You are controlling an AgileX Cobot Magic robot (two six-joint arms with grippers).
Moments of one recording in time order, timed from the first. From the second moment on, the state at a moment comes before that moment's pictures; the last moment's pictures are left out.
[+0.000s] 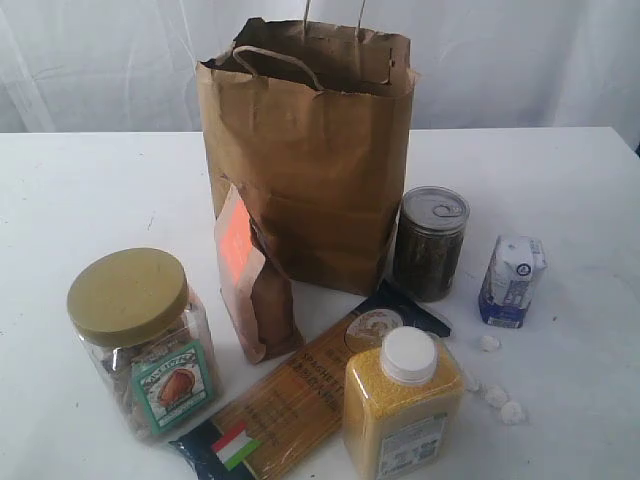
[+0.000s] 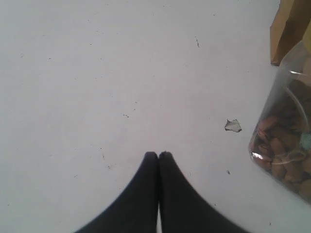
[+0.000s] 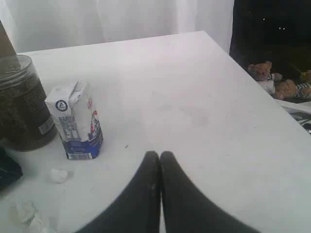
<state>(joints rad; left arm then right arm) 0.05 0.00 0.02 -0.26 0.43 0.26 -0.10 0.01 0.00 -0.05 0.34 0.09</state>
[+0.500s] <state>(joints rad) 0.05 0.00 0.02 -0.26 0.43 0.26 -0.10 0.00 0.00 -0.07 -0.05 0.00</state>
